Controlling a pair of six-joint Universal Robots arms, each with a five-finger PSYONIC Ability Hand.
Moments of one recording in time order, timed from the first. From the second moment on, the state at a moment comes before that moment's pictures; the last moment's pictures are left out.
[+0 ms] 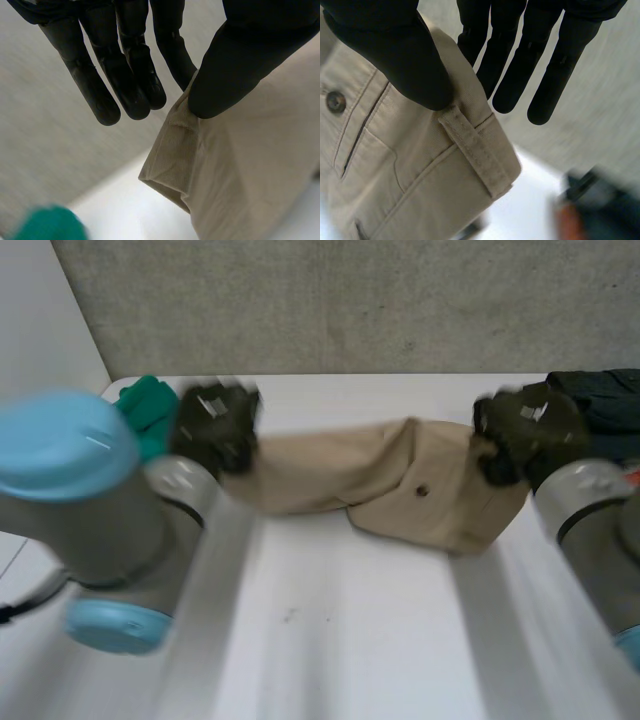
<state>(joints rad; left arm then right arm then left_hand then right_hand) 4.11 -1.86 -1.47 3.37 -1.76 3.38 1.98 -1.46 1.61 -0.09 1.60 2.87 1.15 1.19 1.19 1.20 0.98 1.14 1.18 1.18 1.19 0.97</state>
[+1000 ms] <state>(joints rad) 4.22 -1.93 -1.06 3.78 -1.76 3.43 2.02 -1.00 0.89 -0.72 1.59 2.66 1.15 1.20 1.19 1.20 0.99 1.14 1.18 1.19 1.20 0.99</state>
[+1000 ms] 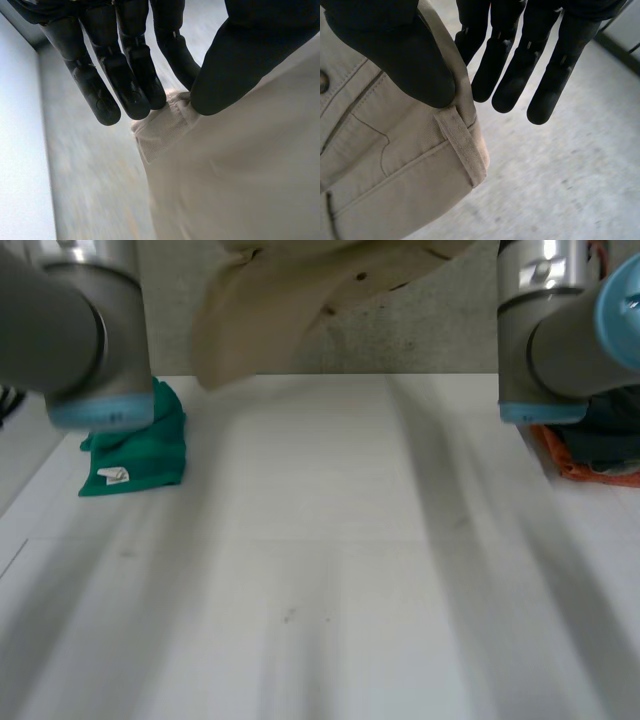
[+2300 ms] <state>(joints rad) 4.22 -1.98 -1.78 3.43 -1.51 3.60 2.01 -1.08 1.52 -0.10 1.61 2.81 0.40 0.41 0.41 0.41 0.24 1.14 1.21 1.19 1.20 1.00</state>
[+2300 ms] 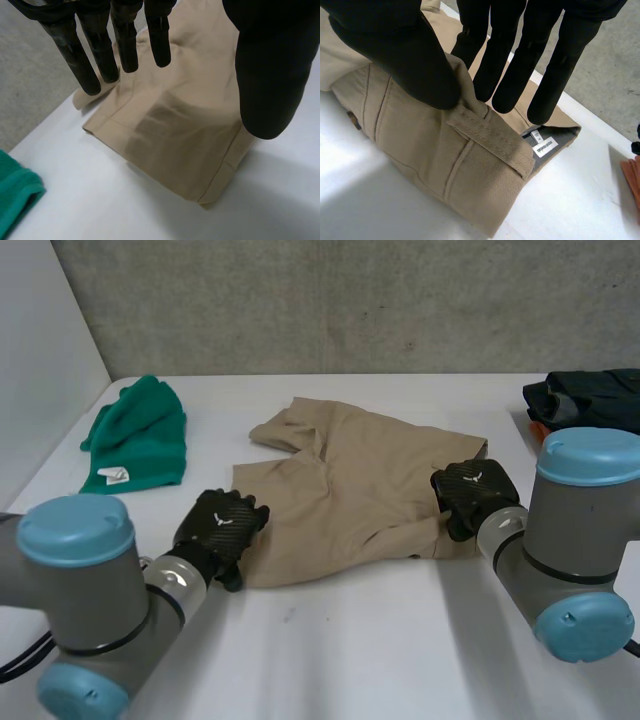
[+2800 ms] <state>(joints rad) 4.22 -2.11 -1.63 3.40 -1.60 3.59 2.01 -1.11 1.55 -0.01 1.61 2.78 1.16 1.19 1.19 1.20 0.98 0.30 0.30 0.29 0.28 0.09</state>
